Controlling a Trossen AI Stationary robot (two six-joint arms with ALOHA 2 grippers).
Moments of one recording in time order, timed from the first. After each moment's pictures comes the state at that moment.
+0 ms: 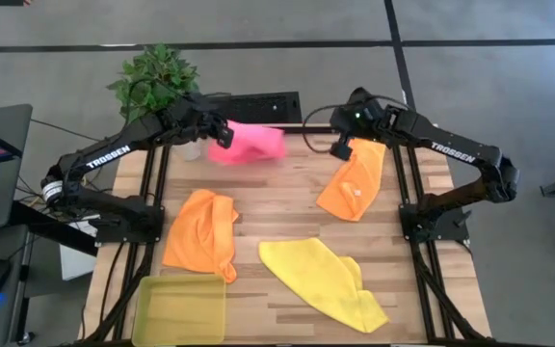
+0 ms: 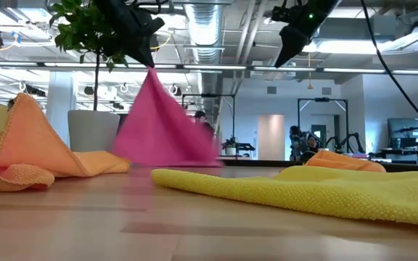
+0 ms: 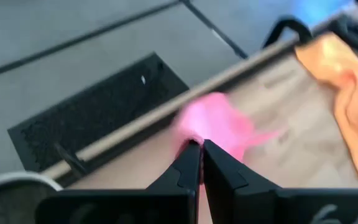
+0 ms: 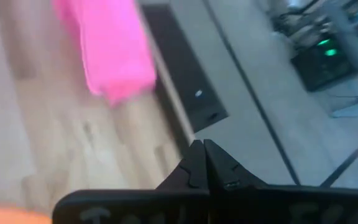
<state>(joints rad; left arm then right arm) 0.58 1.24 1.22 -0.67 -0.25 -0.31 -0.47 1.31 1.29 -0.73 0.29 -0.39</state>
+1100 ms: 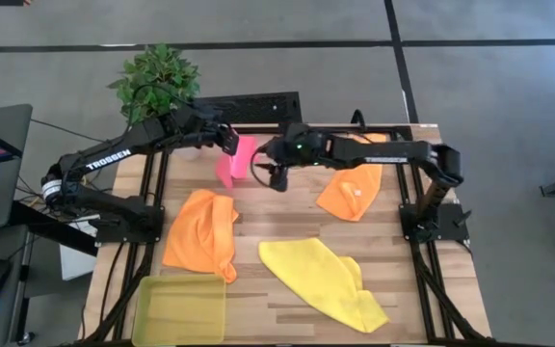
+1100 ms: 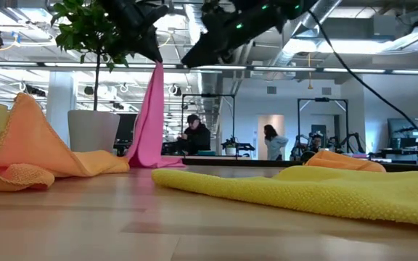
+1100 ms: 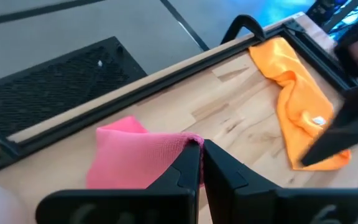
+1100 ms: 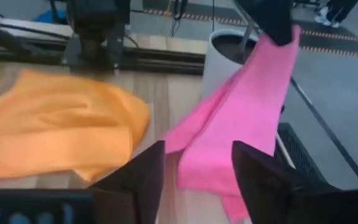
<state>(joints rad) 0.50 1.24 1.22 -0.65 -0.16 -0.47 -0.22 1.79 1.40 -0.07 -0.03 -0.26</state>
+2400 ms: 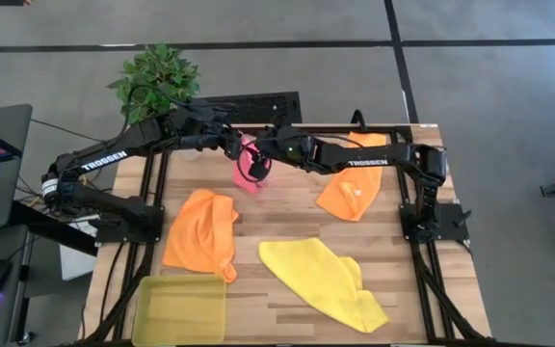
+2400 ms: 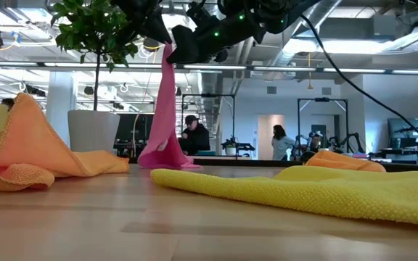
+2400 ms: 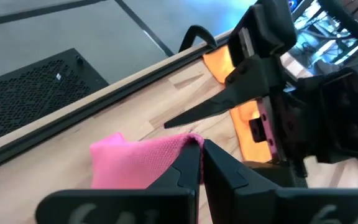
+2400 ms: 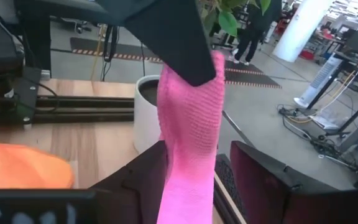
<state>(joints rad) 0.42 1.24 1.30 -0.65 -0.11 -0.48 -0.21 1.90 1.45 0.23 0.24 -0.29</state>
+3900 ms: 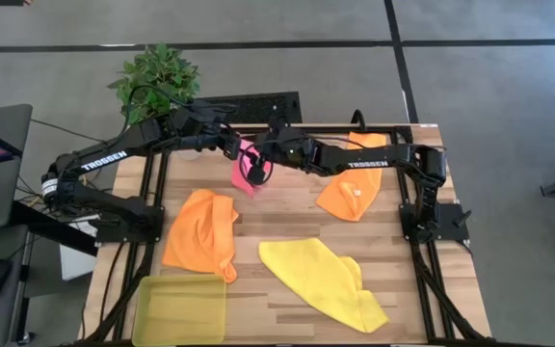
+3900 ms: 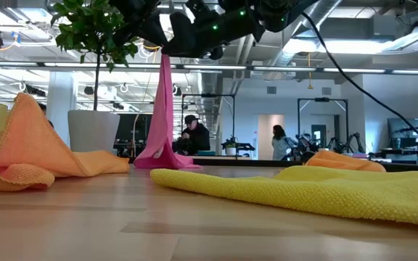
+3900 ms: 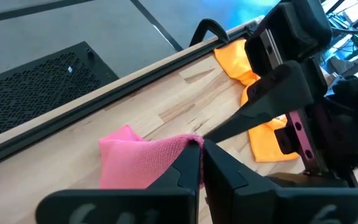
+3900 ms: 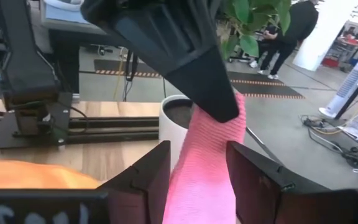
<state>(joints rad) 0.42 1.24 1.30 -0.69 -0.14 -0.49 -0.19 1.90 1.45 0.28 0.16 -0.23</state>
